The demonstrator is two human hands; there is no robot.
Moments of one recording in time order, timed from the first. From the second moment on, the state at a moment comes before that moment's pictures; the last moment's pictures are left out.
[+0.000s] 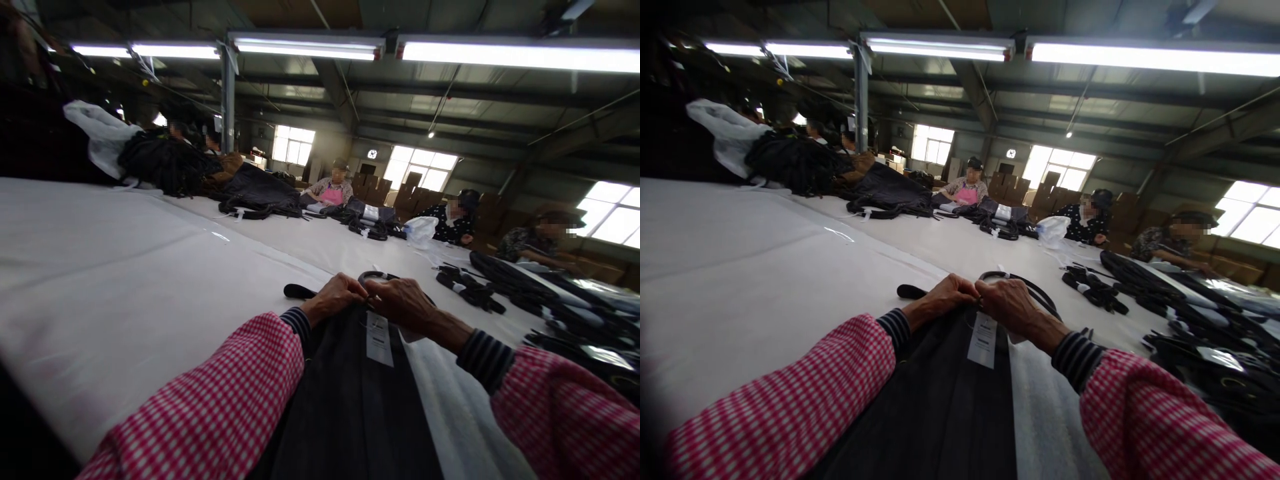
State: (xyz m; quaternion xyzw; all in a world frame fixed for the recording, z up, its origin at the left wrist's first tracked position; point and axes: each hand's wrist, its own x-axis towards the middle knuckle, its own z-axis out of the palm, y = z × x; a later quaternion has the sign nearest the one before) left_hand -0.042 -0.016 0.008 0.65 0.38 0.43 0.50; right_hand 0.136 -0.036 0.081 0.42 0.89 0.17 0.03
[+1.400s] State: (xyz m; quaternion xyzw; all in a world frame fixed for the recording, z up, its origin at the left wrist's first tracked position) left_hand -0.047 -0.033 0.032 0.58 0.42 0.49 0.50; right_hand 0.143 -0.022 0.075 0.42 0.87 -0.15 -0.20
